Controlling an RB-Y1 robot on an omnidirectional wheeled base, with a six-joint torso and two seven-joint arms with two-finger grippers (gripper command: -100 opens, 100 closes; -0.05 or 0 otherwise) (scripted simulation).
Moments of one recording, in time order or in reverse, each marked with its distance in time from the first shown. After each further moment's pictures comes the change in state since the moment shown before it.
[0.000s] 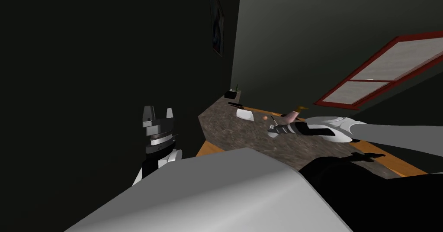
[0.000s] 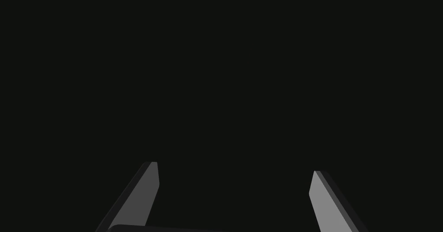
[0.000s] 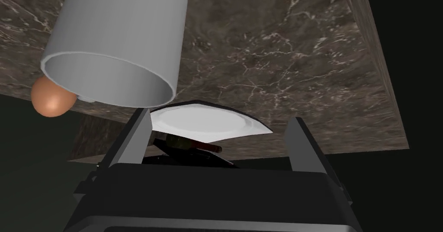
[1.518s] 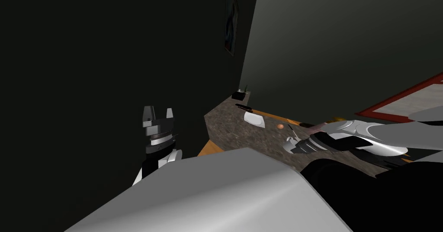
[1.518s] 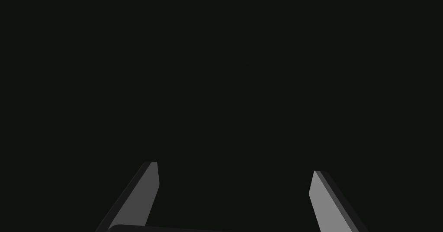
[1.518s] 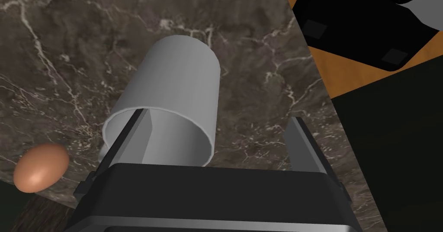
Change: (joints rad) left arm 0.000 0.000 0.000 0.000 0.000 0.000 0.000; right arm 0.204 -0.174 0.189 0.057 0.049 -0.058 -0.033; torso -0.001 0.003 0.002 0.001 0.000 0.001
